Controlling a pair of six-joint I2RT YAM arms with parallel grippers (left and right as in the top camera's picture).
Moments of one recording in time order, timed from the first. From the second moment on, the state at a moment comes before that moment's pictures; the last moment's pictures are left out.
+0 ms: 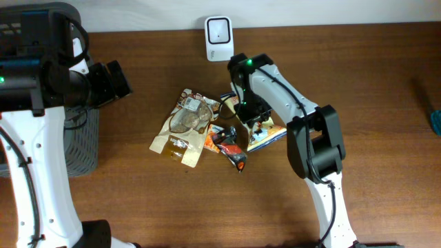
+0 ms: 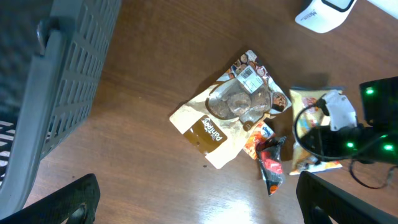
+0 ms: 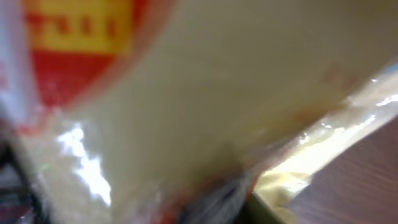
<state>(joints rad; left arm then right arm) 0.04 1.67 2.22 -1.69 0.07 -0.39 0.40 2.41 2.05 -1.37 0.02 -0.01</state>
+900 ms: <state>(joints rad) 0.04 1.67 2.22 -1.69 0.07 -0.39 0.19 2.44 2.39 -1.69 -1.08 -0.34</state>
